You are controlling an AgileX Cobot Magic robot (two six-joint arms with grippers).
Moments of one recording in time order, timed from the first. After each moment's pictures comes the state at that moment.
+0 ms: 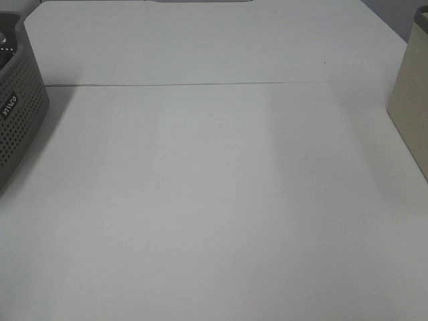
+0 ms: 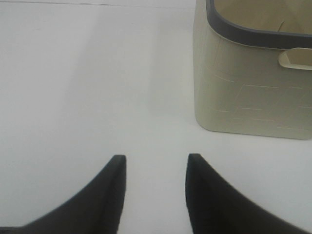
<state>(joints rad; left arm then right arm) 0.09 -0.01 -0.51 -0.05 1.05 0.00 -0.07 0.00 -0.50 0.01 1.06 -0.08</state>
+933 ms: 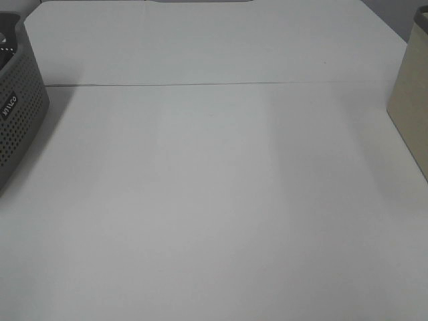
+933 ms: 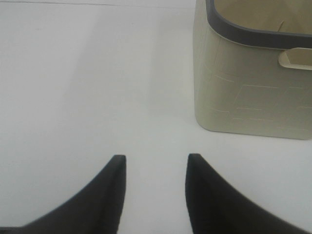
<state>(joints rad) 0.09 -0.01 -0.51 -0.06 1.05 0.03 -0.07 0.00 -0.50 0.01 1.06 -0.08</state>
